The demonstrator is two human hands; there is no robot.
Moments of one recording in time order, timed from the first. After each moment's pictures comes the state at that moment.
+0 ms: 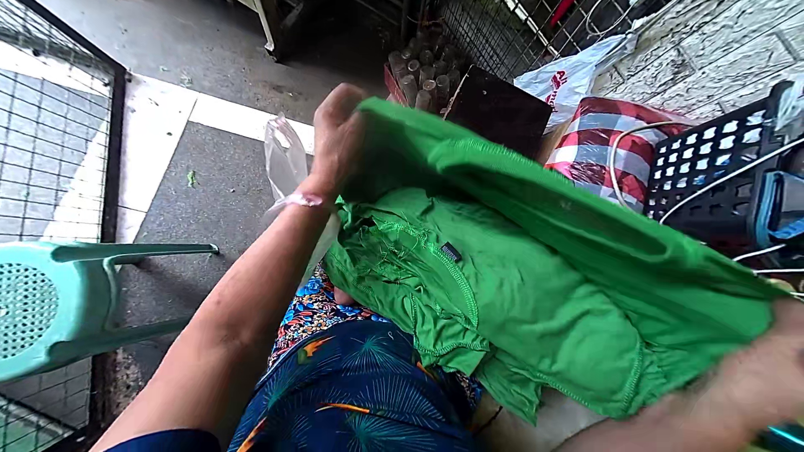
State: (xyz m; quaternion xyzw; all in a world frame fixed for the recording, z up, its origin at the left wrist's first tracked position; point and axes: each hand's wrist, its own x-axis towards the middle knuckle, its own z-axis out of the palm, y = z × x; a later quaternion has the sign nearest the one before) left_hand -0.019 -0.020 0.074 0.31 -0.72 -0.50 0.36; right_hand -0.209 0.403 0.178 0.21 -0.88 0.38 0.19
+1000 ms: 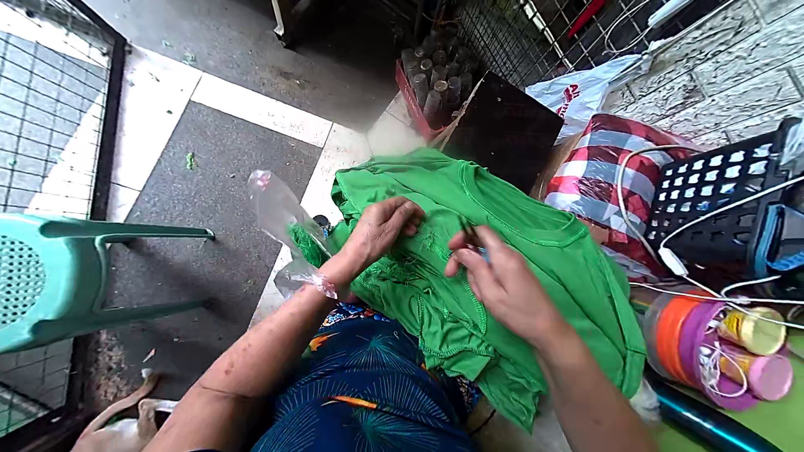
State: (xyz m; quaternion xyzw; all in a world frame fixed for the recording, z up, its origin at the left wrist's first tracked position) left_hand 0.046 0.085 0.068 0.27 -0.71 -0.63 0.15; right_hand -0.109 0.231 0.157 0.49 -0.73 0.29 -0.37
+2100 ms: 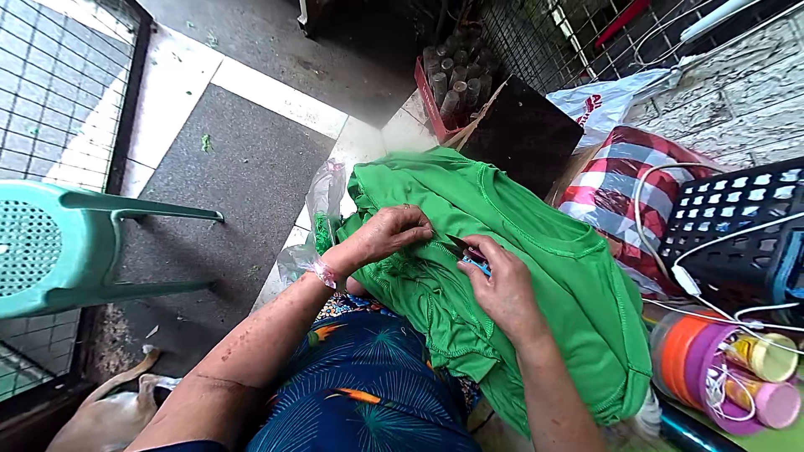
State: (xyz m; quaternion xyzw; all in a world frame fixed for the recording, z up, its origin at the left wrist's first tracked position) left_hand 0.054 0.066 0.036 0.13 -0.79 -0.58 0.18; right_hand -0.101 0.238 0.109 0.55 -0.78 0.25 -0.17
